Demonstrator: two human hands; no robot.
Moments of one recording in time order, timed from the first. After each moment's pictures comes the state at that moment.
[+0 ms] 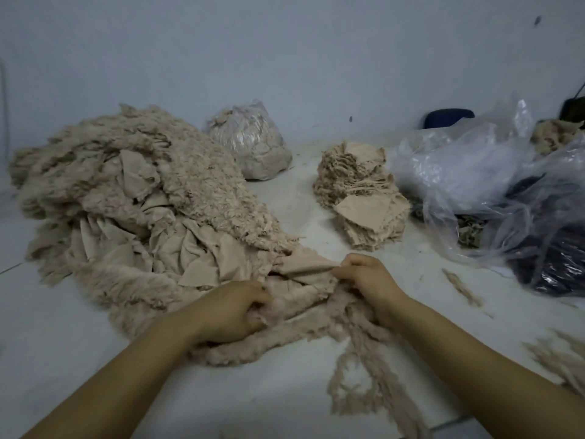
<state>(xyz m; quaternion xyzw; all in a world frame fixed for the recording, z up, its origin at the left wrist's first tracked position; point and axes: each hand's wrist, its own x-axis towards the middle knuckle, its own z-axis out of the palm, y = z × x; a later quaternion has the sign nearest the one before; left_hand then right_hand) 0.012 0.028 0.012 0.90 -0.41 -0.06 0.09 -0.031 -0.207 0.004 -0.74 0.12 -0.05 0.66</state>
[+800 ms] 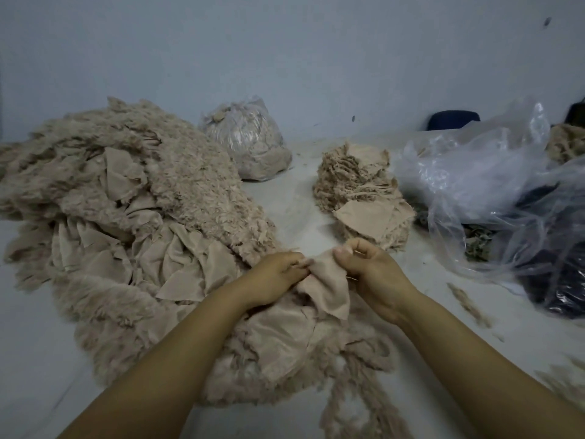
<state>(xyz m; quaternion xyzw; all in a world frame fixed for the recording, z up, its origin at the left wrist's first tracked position) 0.058 -0.048 0.011 0.84 -0.34 -0.10 0.41 -0.009 -0.223 0.016 -0.59 0.03 -0.02 0.80</state>
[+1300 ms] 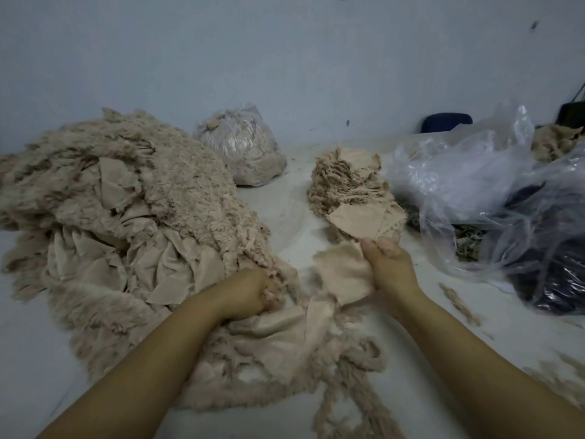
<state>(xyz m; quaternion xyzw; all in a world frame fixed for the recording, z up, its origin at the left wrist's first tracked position) 0.071 -0.020 0.001 0.93 -0.33 -0.10 0.15 -0.004 -0.247 0.007 -0.68 0.16 -0.22 0.68</state>
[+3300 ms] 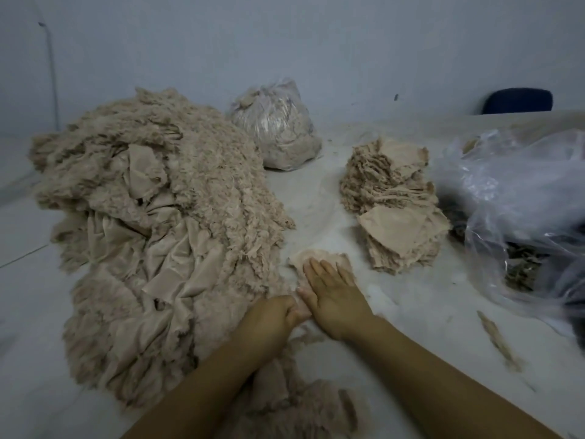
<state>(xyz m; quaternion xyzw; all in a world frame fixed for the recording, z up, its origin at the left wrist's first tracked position) 0.022 -0.039 -0.016 0.95 -0.17 -0.05 0.27 0.048 -0.192 -0.045 -0.99 -0.11 0.05 0.10</state>
